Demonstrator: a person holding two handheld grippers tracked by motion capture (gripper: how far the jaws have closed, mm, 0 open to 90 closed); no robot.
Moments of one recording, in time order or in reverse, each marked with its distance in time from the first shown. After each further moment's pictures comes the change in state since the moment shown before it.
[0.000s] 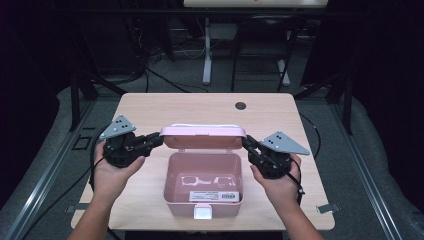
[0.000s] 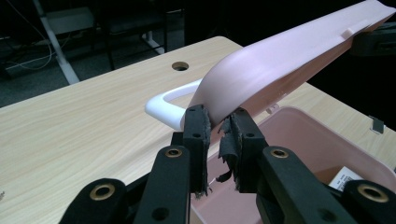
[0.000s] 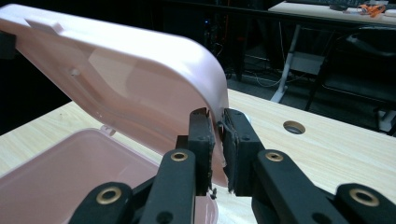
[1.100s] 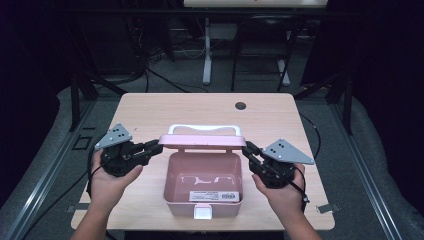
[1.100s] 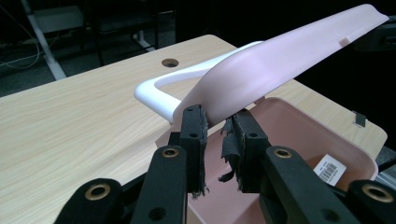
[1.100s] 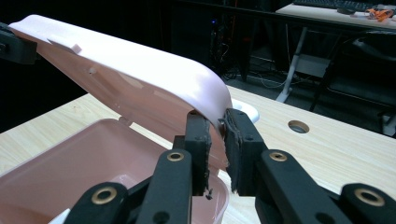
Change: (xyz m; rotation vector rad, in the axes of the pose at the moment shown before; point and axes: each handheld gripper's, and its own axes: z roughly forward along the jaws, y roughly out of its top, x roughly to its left) left arm -0.006 -0.015 -0.009 -0.008 -0.038 -0.006; right arm 0.011 -0.002 -0.020 0.002 0.022 -0.027
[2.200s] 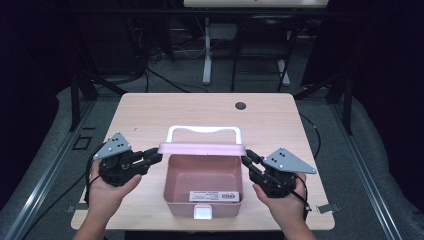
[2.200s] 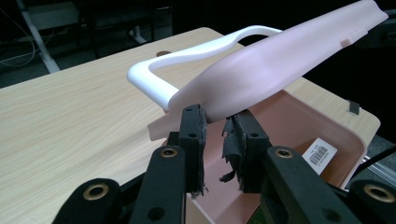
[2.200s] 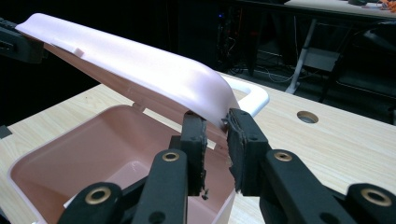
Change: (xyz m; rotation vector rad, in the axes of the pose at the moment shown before) left arm -0.009 -0.014 -0.008 0.021 -0.009 0.012; right arm 0.007 -0.011 -0.012 0.019 0.026 0.004
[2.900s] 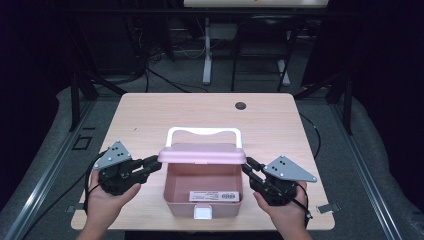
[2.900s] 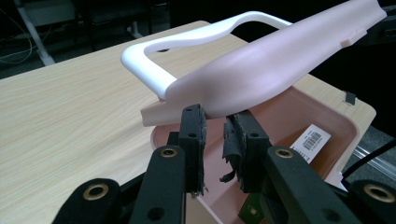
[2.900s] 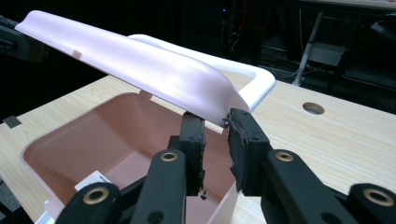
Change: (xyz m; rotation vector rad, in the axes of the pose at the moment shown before) left arm -0.009 -0.015 -0.004 0.007 -0.006 0.007; right arm 0.005 -0.013 -0.007 0.018 0.015 0.002
